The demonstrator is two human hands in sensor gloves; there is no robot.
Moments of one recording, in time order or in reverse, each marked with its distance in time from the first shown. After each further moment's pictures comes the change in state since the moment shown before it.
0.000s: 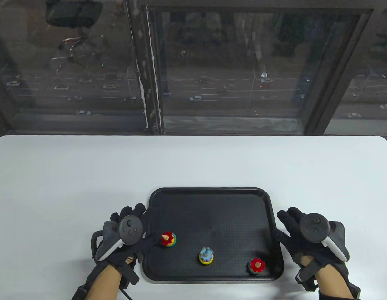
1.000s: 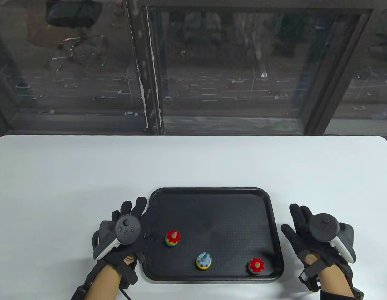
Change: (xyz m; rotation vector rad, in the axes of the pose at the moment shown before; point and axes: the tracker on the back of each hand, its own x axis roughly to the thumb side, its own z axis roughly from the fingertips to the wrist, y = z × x) left_hand -0.001 0.003 0.000 -0.014 -0.072 0.101; right_hand -0.023 -0.001 -0.002 -0.014 0.078 -0.075
